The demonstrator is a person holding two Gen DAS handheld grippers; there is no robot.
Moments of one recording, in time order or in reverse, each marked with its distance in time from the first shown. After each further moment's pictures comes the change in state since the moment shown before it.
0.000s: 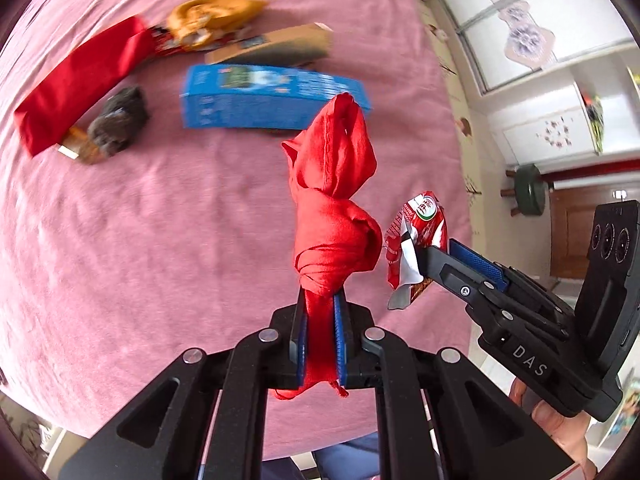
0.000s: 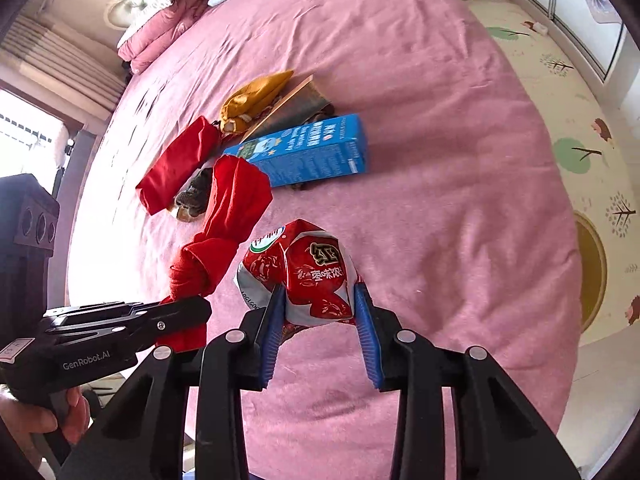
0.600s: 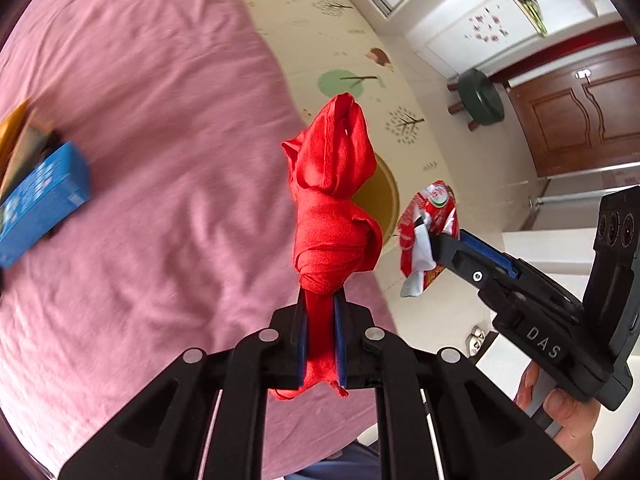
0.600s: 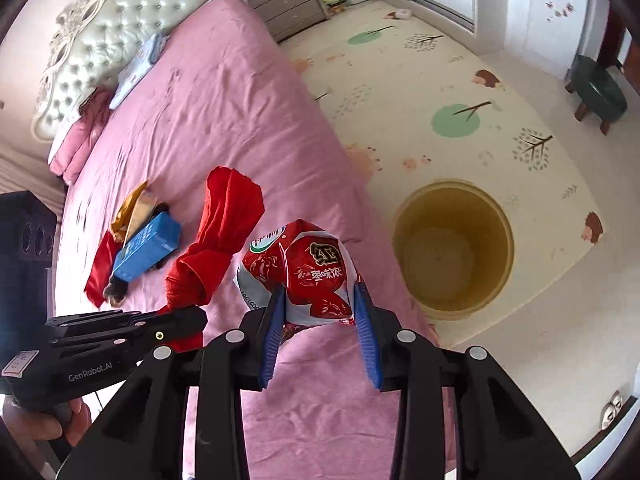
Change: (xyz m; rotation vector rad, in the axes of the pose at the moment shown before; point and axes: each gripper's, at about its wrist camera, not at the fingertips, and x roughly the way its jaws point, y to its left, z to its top) left arm 0.097 -0.238 0.021 0.370 0.117 -0.034; right arm -0.102 -0.218 -0.035 0.366 -0.172 -0.140
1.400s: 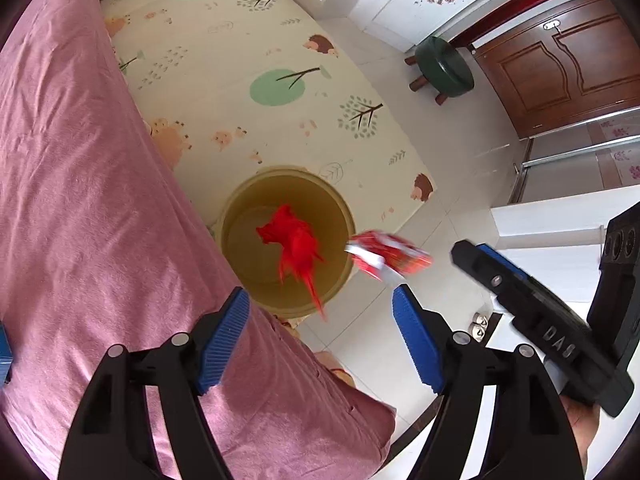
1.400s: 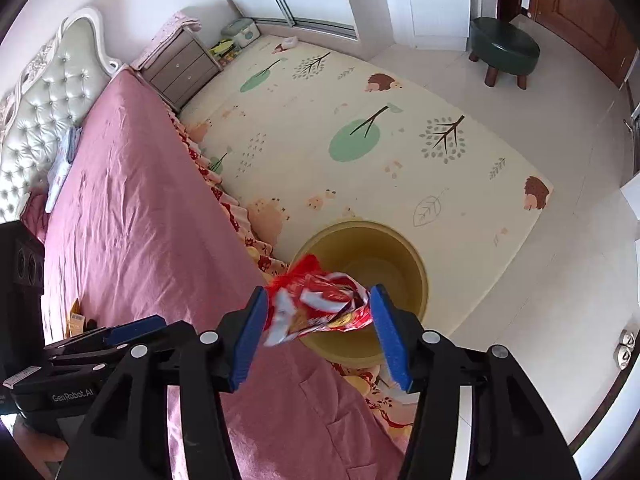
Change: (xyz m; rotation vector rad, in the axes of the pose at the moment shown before) left arm 0.099 -0.101 0.099 0.170 0.048 -0.031; right arm -0.005 -0.141 0.049 0.269 -0.122 -0.116
